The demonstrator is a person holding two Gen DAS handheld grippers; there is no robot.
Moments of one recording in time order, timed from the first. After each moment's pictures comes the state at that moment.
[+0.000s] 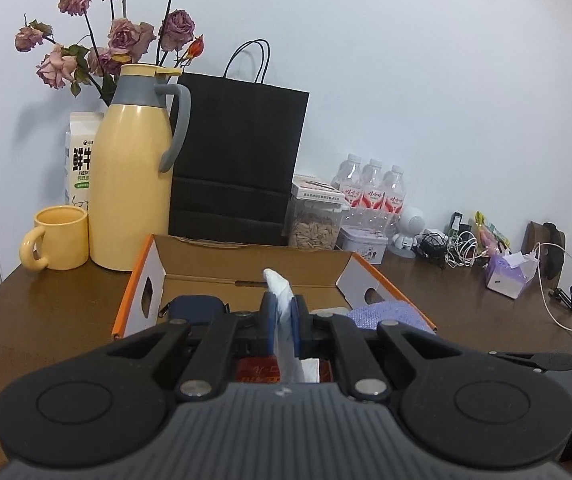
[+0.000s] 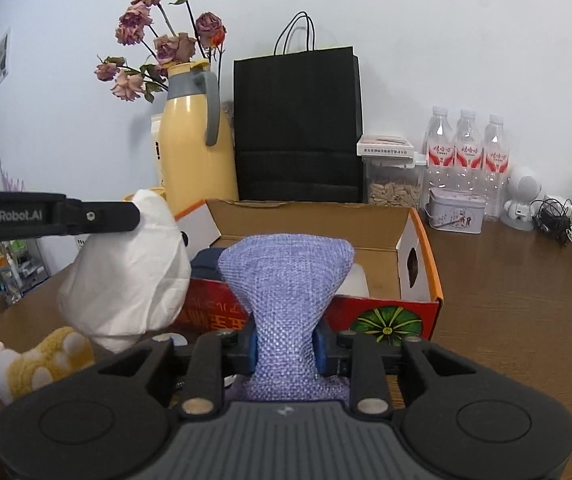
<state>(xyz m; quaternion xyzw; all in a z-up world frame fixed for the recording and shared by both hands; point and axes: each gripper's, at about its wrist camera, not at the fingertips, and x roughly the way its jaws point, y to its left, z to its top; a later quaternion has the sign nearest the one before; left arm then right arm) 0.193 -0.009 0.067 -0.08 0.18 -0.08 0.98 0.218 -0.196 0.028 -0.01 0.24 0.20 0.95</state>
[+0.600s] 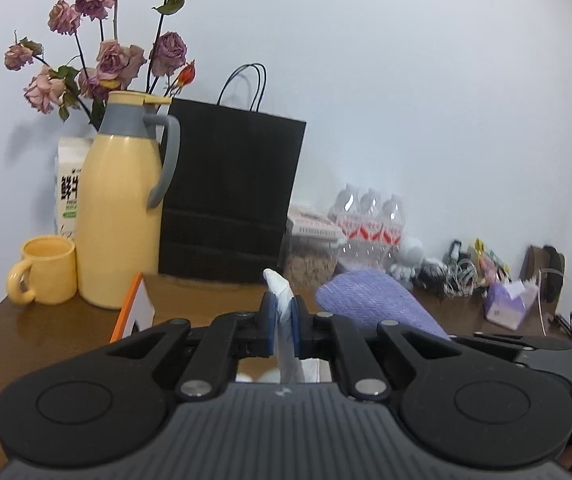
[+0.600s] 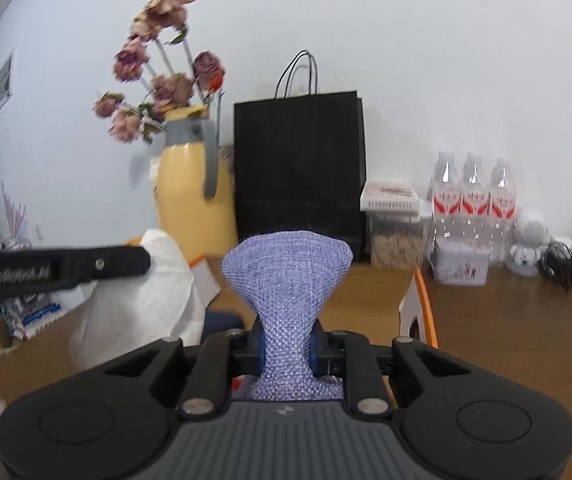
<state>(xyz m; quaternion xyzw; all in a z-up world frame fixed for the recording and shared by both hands) 0.231 -0.014 0.097 -0.09 0.15 -0.08 0.98 0.258 -0.187 0.071 0.00 0.19 0.20 0.96</state>
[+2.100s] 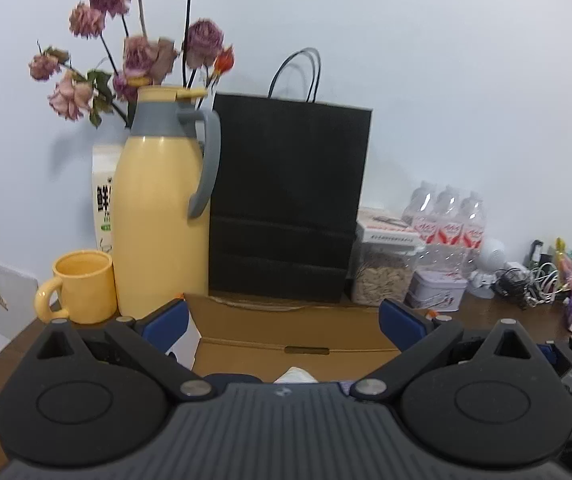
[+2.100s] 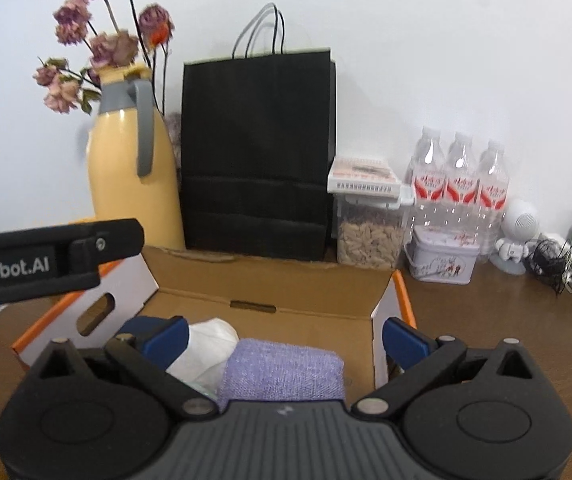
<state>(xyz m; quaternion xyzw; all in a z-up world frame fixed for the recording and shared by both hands) 0.290 -0.028 0.087 -0.06 0.15 0.03 0.99 0.333 -0.172 0.055 -0.03 0.23 0.15 0.96</state>
